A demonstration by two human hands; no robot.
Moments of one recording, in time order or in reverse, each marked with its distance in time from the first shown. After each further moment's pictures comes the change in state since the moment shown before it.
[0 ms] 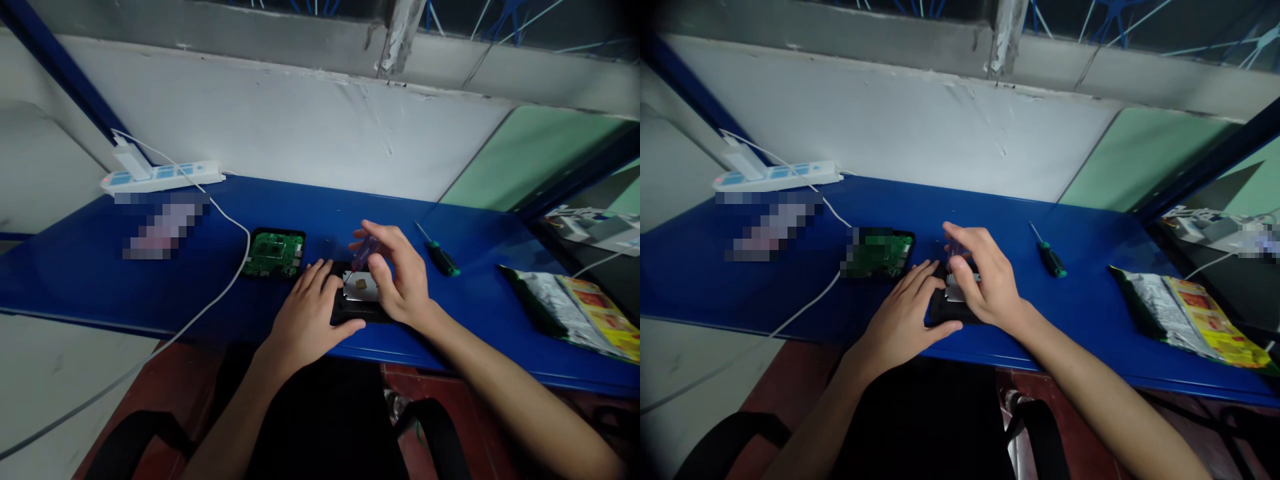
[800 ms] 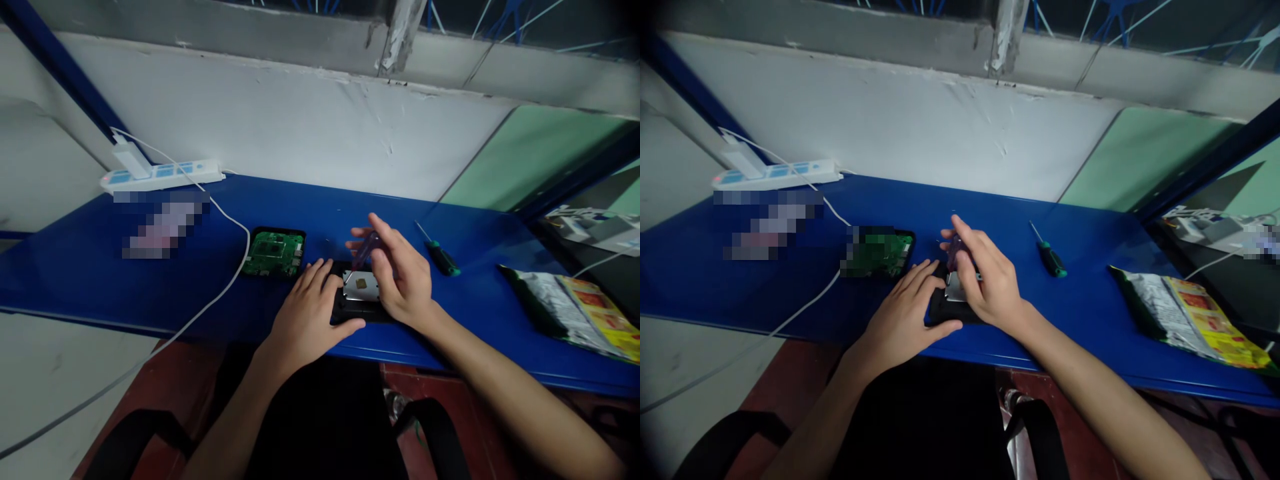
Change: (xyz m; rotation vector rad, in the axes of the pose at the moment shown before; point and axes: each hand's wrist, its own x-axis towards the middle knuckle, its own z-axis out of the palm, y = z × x) left_hand 0.000 0.001 -0.001 0.010 0.008 -0.001; right_hand 0.001 -0.003 0.000 -0.030 0.002 0.001
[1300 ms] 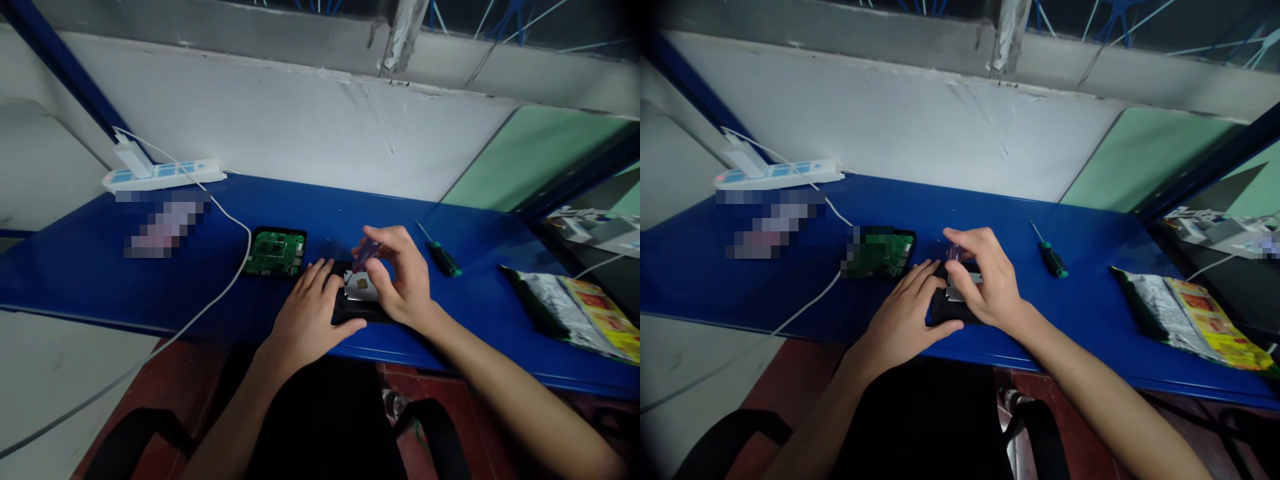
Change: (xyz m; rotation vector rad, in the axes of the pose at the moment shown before) left_hand 0.001 0.000 -0.001 -0.010 -0.015 -0.002; right_hand -0.003 0.005 0.001 0.080 0.018 0.003
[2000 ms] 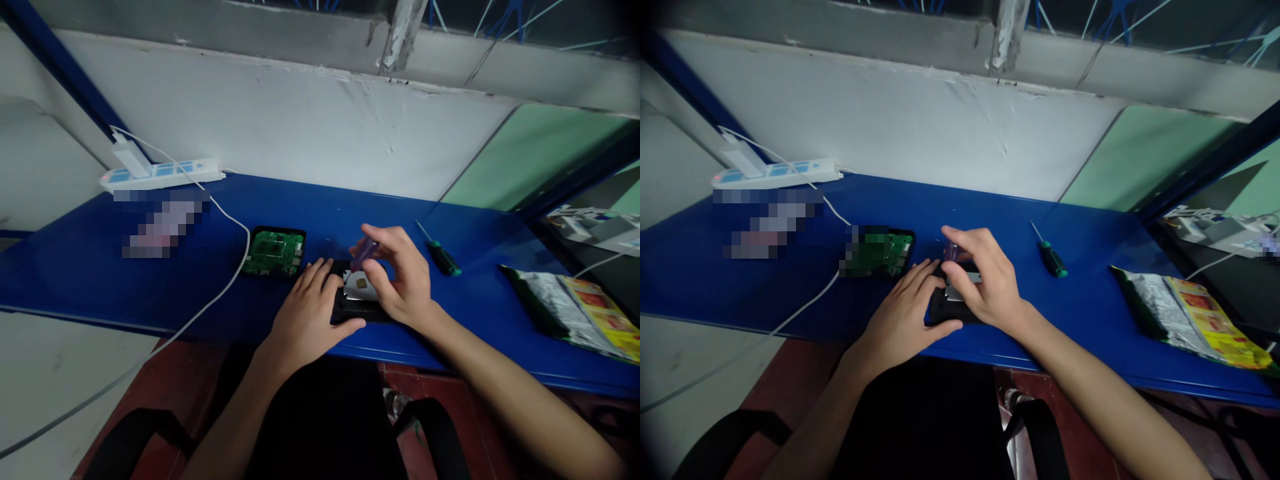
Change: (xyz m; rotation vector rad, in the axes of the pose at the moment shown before) left_hand 0.000 0.000 0.000 -0.002 -0.001 -0.001; right_hand 0.001 -0.003 -0.001 -0.045 -0.002 -0.017
